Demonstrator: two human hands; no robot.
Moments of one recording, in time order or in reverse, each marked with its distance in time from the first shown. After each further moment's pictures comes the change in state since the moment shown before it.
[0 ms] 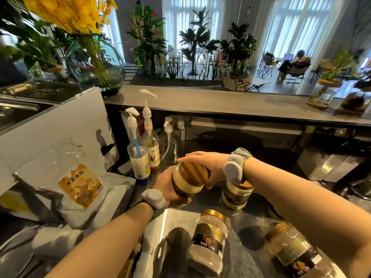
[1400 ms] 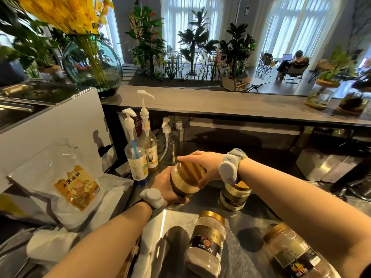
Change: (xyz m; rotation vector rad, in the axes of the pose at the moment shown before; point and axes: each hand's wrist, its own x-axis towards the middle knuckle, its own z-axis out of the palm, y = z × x) left_hand 0.005 -0.010 0.001 -0.242 -0.011 0.081; right_hand 0.010 0.006 0.003 0.000 0.017 0.082
